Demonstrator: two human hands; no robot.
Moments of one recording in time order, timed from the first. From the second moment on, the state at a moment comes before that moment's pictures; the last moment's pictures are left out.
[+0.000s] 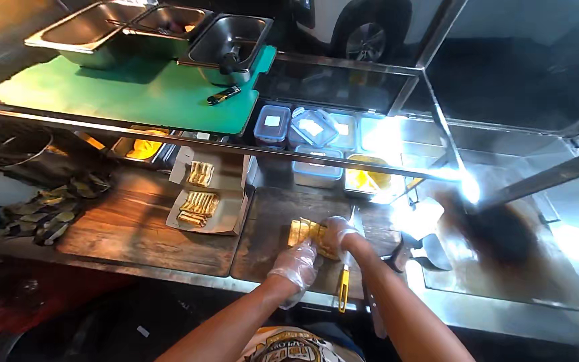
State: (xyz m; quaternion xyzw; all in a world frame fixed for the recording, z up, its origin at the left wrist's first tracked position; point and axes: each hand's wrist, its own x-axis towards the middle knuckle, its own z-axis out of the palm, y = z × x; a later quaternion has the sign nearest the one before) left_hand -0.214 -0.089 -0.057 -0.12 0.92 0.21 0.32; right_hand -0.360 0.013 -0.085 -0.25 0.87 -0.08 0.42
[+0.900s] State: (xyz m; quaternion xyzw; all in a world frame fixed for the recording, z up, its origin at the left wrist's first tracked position) left_hand -0.116 -0.302 -0.021 -0.33 0.84 0.43 -0.04; right_hand -0.253 -0.175 -0.034 -0.35 0.72 -0.54 0.26
